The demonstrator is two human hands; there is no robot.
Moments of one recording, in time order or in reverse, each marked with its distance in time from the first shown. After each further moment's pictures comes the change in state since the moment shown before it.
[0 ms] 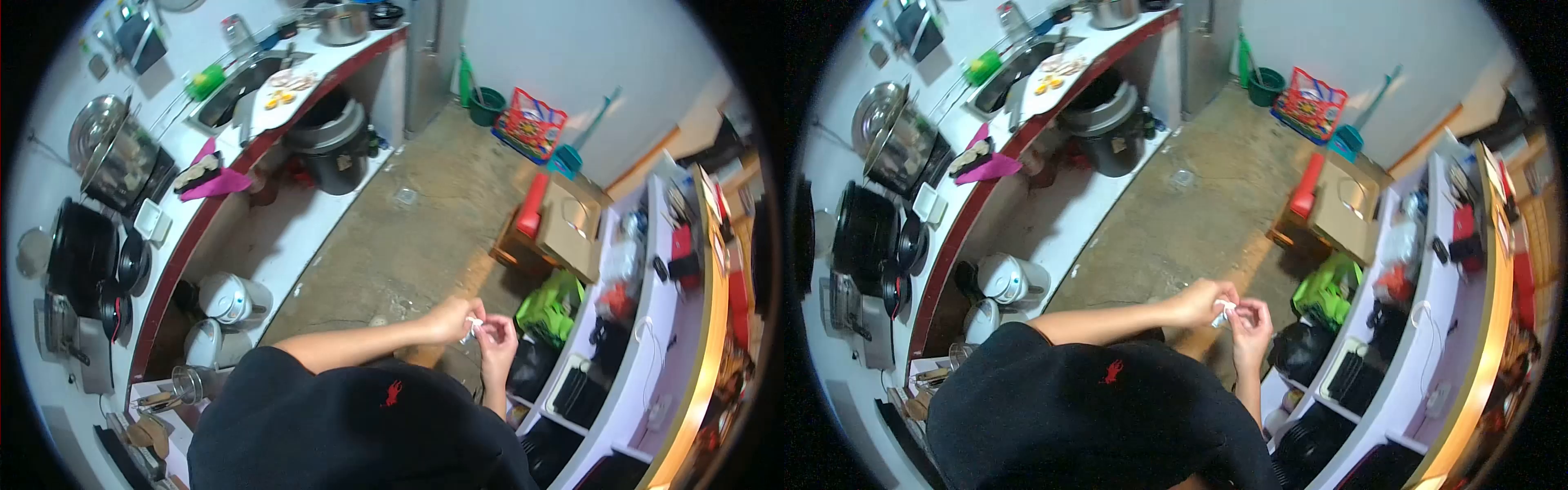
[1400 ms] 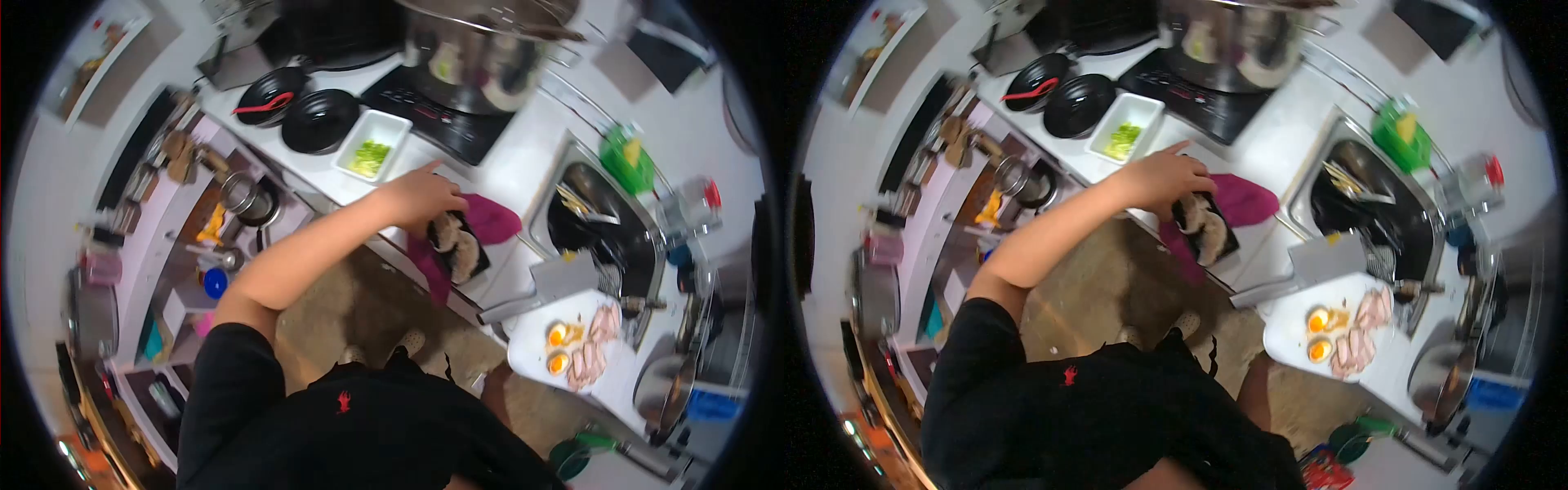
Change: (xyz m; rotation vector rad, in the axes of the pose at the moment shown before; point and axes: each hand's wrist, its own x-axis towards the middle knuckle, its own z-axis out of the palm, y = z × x) left_hand -0.239 -0.163 -0.576 0.730 0.680 -1.072; right_hand 0.473 0.275 0.640 -0.520 -0.980 0.864
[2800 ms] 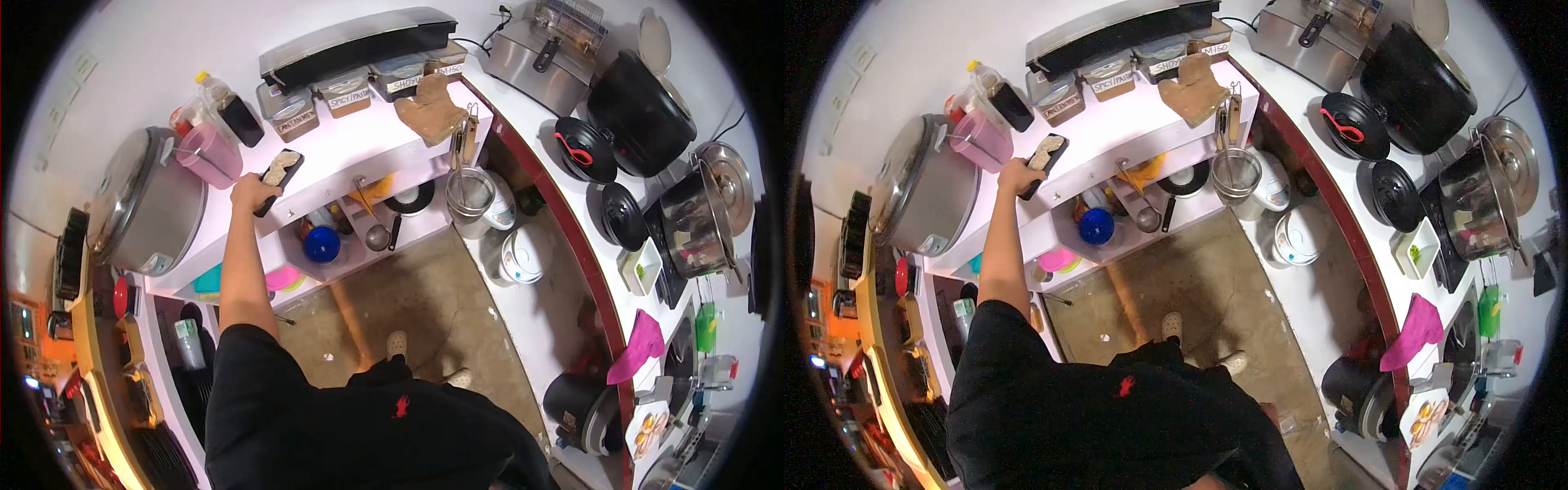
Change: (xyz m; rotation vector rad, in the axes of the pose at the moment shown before) left_hand -0.867 -0.188 0.211 -0.340 0.357 -1.983; right_hand -0.195 0.290 0.162 -1.152 -0.404 -0.033
